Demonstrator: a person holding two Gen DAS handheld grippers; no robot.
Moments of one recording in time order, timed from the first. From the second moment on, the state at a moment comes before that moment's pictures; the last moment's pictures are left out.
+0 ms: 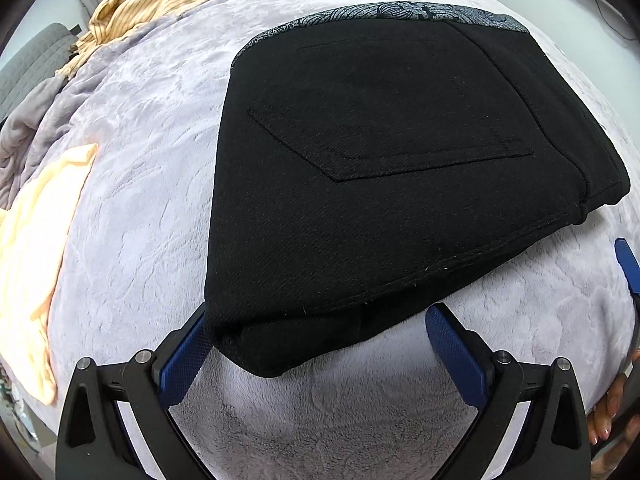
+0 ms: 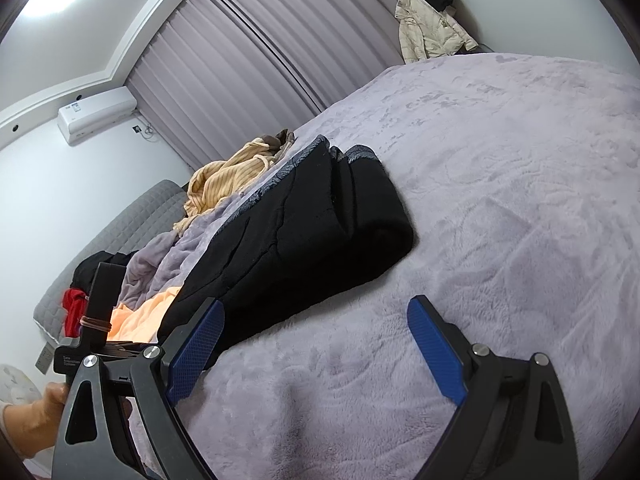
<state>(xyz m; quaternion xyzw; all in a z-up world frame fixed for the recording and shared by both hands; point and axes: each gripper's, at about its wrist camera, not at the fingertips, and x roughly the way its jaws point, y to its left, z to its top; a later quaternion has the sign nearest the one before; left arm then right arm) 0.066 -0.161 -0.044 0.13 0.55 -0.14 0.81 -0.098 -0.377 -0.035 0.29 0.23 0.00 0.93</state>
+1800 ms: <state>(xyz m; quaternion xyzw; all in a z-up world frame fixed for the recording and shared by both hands) 0.155 -0.086 -0.006 -0.06 0.53 -0.34 0.78 0.042 -0.464 0.028 0.28 0.49 0.10 0.82</state>
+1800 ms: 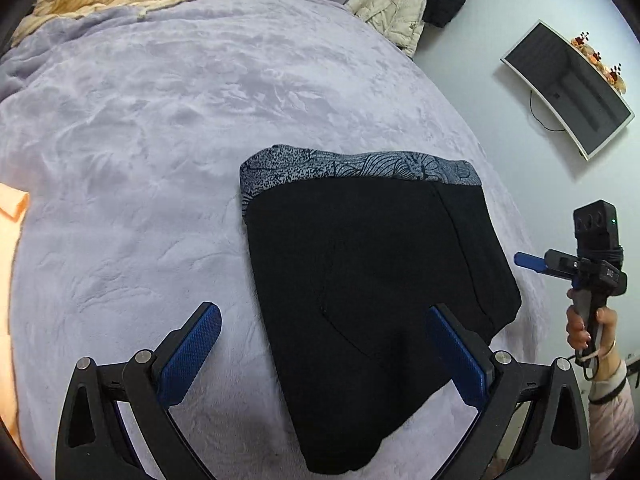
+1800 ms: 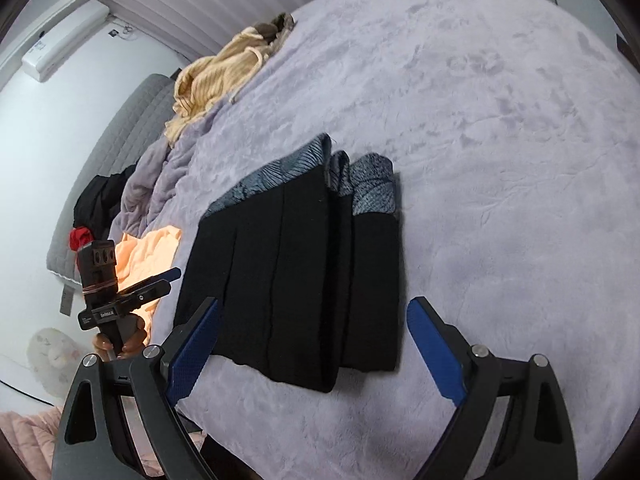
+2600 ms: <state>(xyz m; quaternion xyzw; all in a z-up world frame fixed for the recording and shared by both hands) 0.144 -0.099 0.013 -0.12 0.52 -0.39 0.75 0.051 -0.437 0.012 0.37 0.46 0.13 0.80</state>
